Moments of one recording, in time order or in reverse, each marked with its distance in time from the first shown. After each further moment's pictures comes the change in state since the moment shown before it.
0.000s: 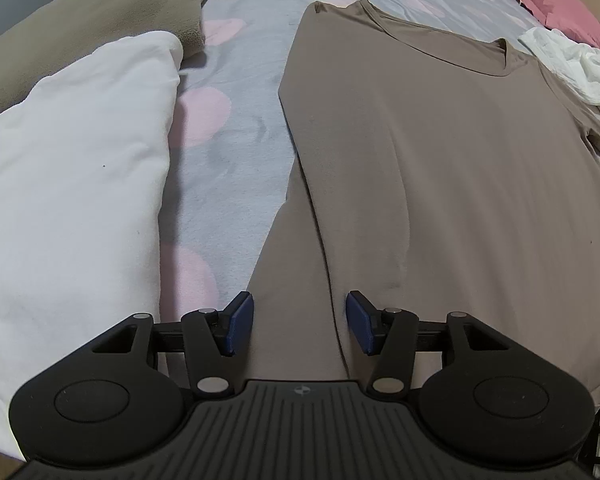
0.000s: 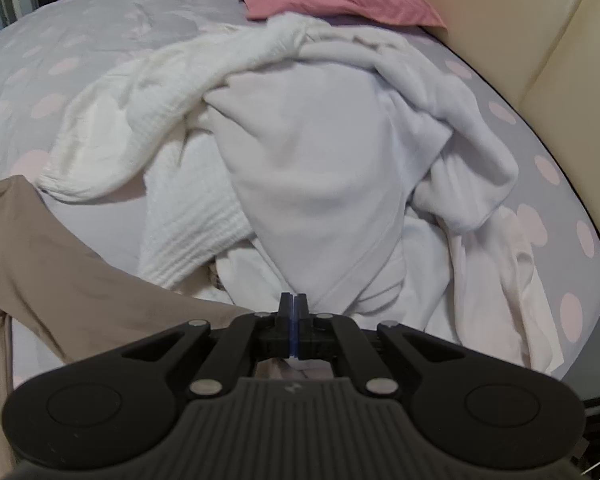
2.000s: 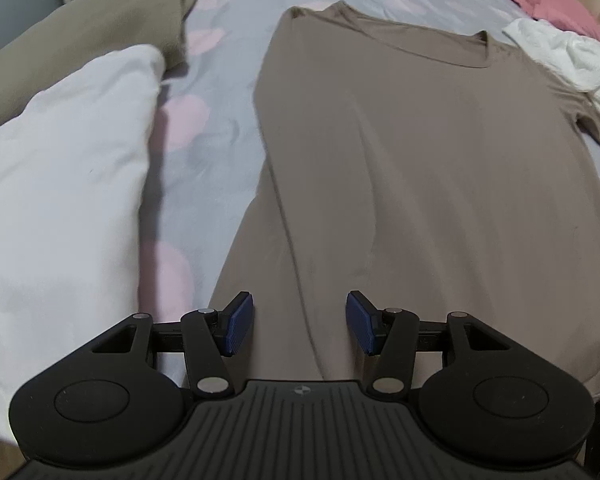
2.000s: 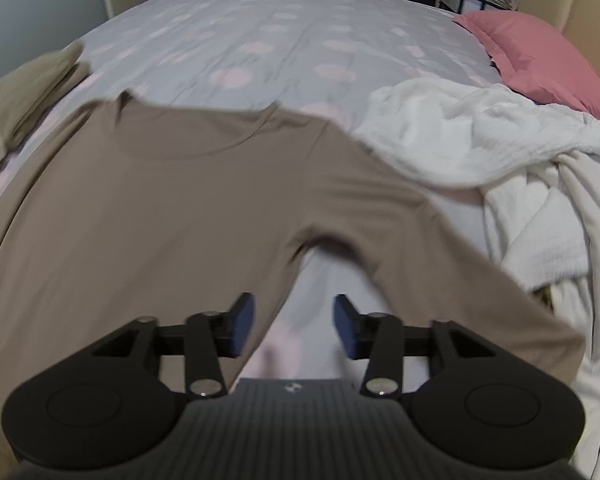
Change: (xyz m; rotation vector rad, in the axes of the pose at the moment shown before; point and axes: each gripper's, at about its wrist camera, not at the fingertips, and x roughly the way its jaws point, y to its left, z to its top) left arm -0.003 -0.031 -0.011 0.012 -0.025 0.043; right arm -0.051 0.195 -0.104 -0.446 -0.113 0.374
